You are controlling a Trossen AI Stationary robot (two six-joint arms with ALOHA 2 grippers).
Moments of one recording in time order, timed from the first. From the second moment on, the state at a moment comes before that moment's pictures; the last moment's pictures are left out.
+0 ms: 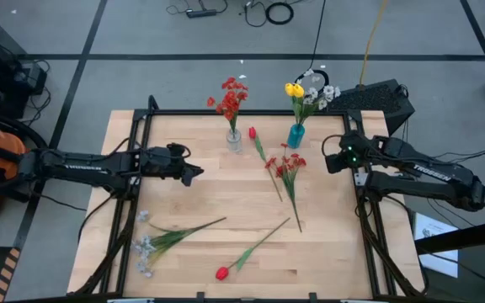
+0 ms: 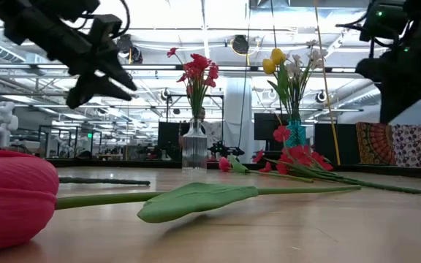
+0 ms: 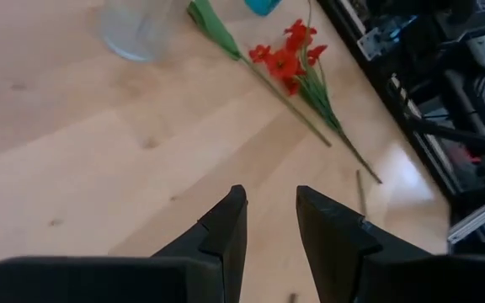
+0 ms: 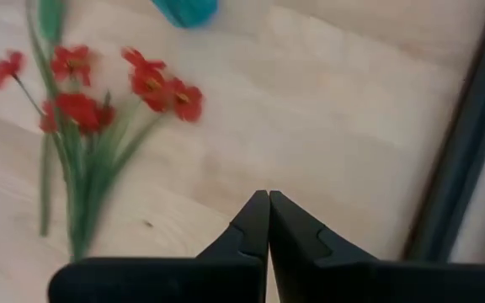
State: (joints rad) left arm 0.09 0.87 0.46 -0.14 -0.08 -0.89; right arm -0.47 0.68 0.63 -1.07 0.13 0.78
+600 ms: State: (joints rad) left arm -0.03 1.70 1.24 -0.31 -0.38 -1.15; right arm -0.47 0.67 0.63 -1.03 0.13 0.47
